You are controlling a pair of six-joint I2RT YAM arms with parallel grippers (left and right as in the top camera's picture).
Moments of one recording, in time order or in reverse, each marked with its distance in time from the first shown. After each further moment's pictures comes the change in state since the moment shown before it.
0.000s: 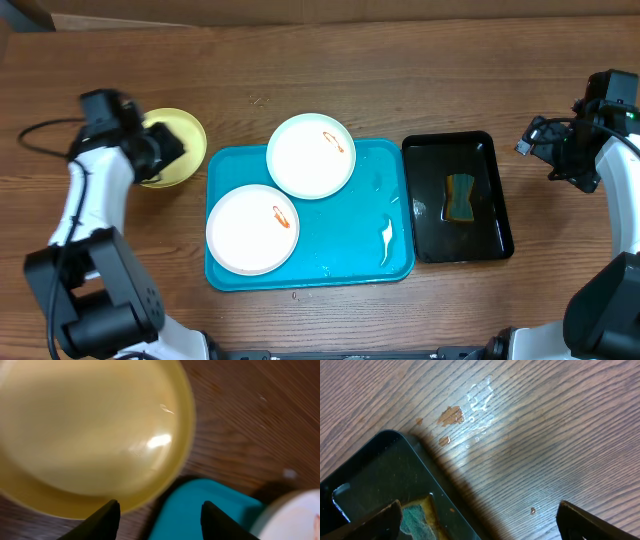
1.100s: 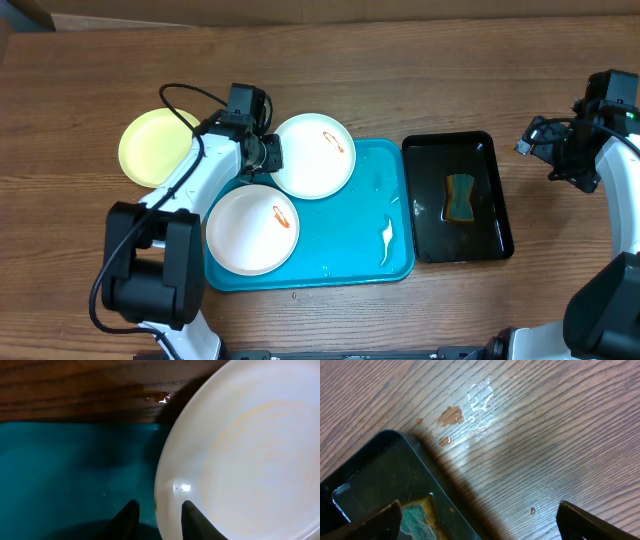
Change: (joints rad) left arm -0.484 0.117 0.008 -0.012 -0.186 0.013; right arm 0.000 0.000 0.000 0.000 0.000 0.000
